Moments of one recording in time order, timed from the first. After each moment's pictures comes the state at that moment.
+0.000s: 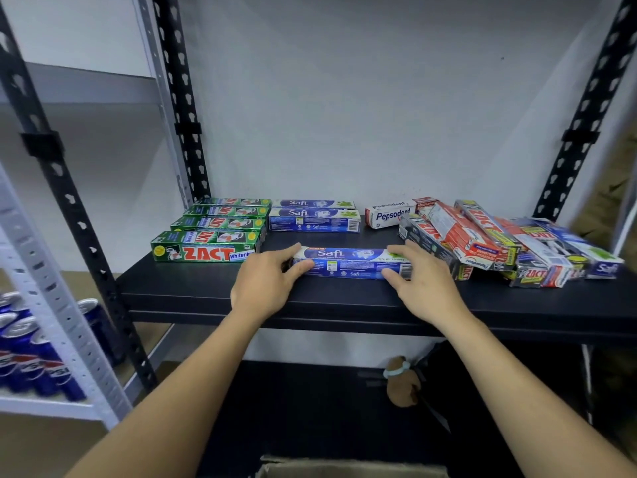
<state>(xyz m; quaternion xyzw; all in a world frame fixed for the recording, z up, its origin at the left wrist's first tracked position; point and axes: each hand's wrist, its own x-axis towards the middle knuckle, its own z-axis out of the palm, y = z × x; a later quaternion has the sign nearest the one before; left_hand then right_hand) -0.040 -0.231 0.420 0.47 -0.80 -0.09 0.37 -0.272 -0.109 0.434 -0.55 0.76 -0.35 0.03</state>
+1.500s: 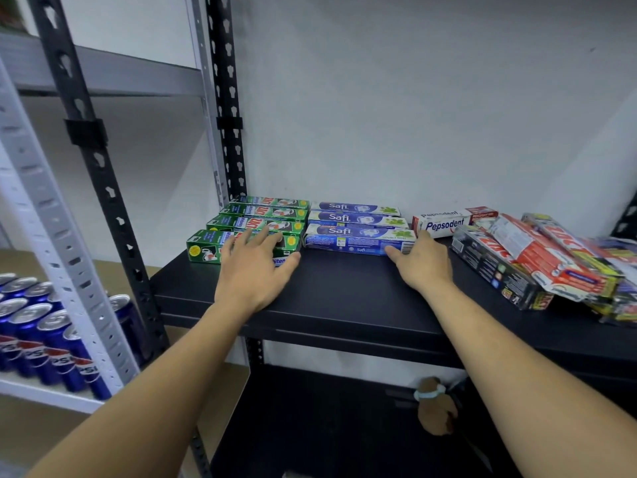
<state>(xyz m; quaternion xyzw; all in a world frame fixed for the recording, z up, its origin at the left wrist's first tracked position) 0.024 -0.286 0.426 0.55 -0.79 0.04 0.27 -0.251 -0.241 0.433 -0.45 0.81 -0.36 0.04</state>
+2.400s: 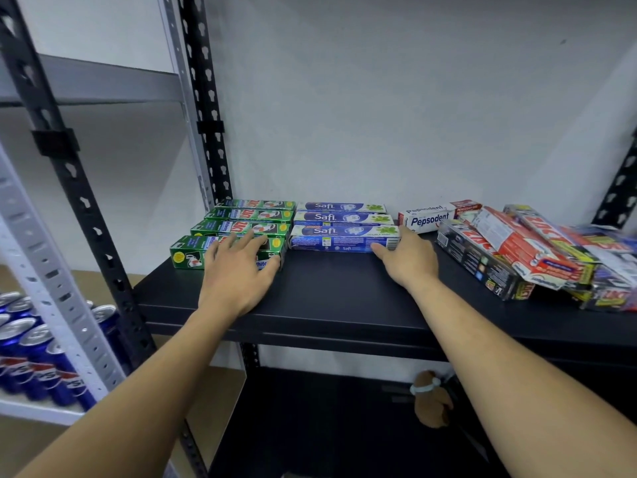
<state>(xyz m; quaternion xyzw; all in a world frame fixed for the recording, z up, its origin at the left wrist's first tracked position) 0.024 -0.289 0.424 0.55 -0.79 0.05 0.27 -0.250 -0.233 0.437 -0.48 0.80 -0.37 0.02</state>
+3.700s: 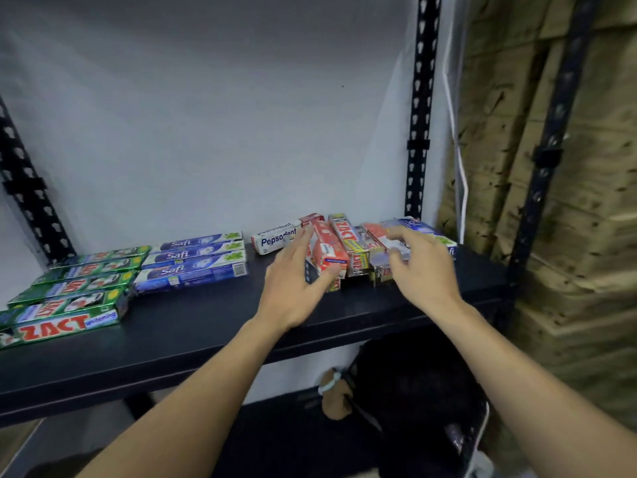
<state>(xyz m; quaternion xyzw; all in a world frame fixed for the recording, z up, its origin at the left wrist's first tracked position) -0.244 -0.154 0.444 0.25 -0.88 -0.16 0.36 -0.425 -0.016 0.453 -0.44 0.76 -0.43 -0.20</state>
